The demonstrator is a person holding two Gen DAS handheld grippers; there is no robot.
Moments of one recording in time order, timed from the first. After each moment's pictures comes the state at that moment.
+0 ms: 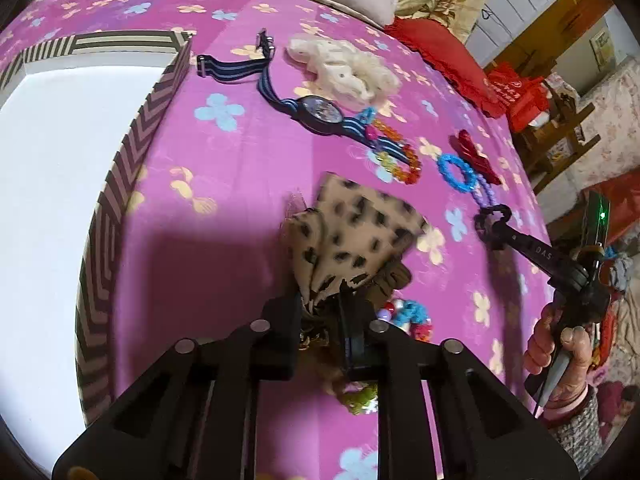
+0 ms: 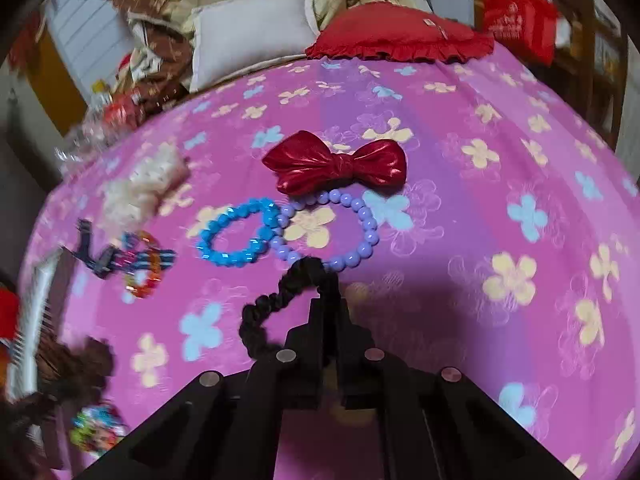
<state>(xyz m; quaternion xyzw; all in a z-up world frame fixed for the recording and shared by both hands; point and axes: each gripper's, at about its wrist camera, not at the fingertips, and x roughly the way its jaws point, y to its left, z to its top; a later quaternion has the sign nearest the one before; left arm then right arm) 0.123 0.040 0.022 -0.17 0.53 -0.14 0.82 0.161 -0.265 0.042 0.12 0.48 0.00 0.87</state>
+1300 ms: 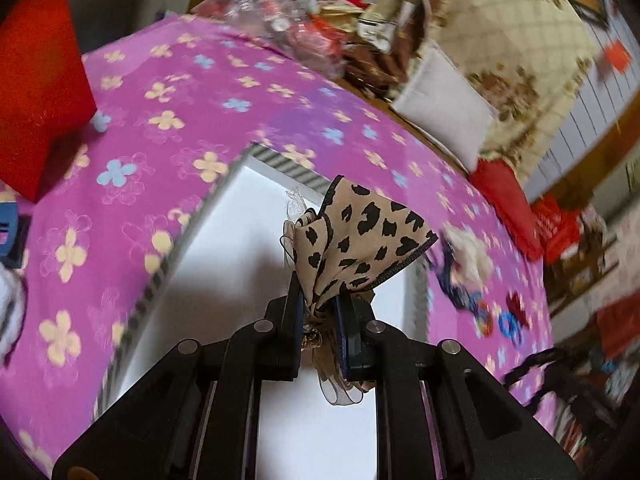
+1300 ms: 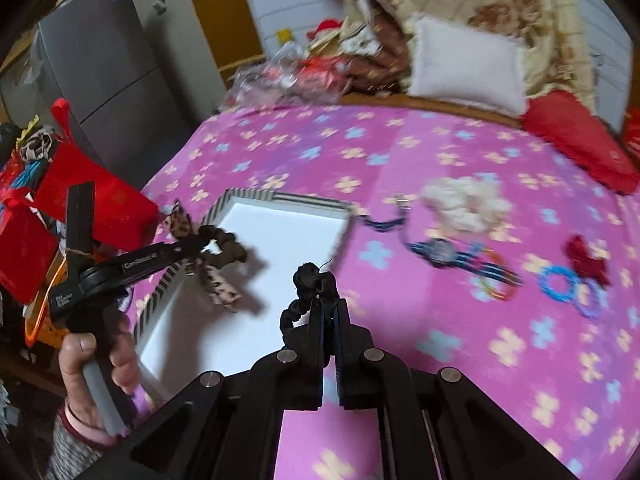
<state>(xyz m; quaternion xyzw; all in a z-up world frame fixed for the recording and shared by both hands) 0.127 0.284 0.074 -0.27 0.41 0.00 0.87 0.110 0.040 0.157 0.01 0.46 0.21 0.86</state>
